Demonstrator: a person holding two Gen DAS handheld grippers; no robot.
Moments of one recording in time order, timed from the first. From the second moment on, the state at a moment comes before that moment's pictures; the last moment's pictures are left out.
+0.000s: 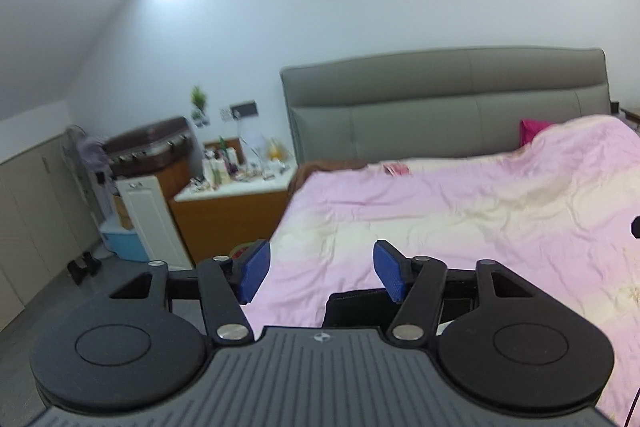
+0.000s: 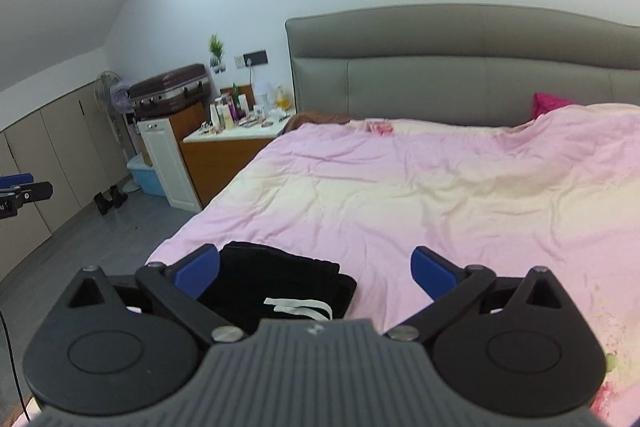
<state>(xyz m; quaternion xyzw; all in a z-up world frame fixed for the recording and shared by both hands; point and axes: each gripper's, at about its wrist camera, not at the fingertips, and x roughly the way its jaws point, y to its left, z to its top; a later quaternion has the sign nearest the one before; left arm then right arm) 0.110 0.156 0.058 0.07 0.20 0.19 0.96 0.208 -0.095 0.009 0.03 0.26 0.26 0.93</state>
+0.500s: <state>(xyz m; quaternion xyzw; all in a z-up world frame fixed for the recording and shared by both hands) 0.032 0.023 -0.031 0.05 0.22 0.21 0.95 0.005 -0.186 -0.044 0.02 0.20 0.16 0.97</state>
